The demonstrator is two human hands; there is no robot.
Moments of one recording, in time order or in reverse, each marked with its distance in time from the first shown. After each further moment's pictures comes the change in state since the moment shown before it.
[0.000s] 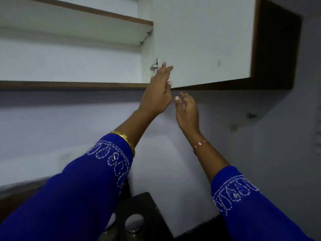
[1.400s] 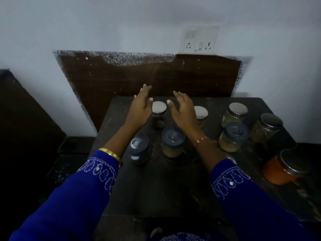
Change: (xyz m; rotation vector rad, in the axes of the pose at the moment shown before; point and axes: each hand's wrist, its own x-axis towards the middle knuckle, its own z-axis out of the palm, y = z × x) left_hand -0.474 -0.280 -0.291 0.112 -0.111 -0.910; right_hand -0.398 -0.046 0.384 -0.133 -0.823 0.195
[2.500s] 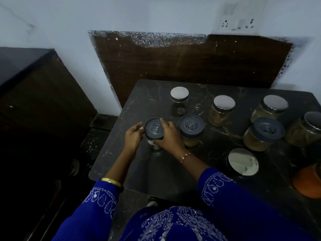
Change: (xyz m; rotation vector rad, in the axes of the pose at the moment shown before) left_hand -0.113 -0.066 0.010 -0.488 0.284 -0.826; right_hand -0.072 0.022 0.103 -0.007 -0.519 -0.002
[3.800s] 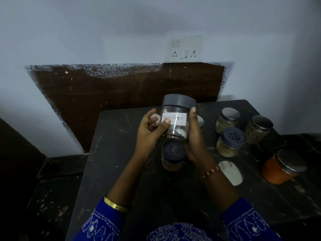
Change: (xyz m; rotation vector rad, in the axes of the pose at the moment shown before) left_hand -0.005 0.105 0.059 -0.196 -0.598 0.300; right_hand -0.007 -0.037 -0.111 1.248 0.542 0.189
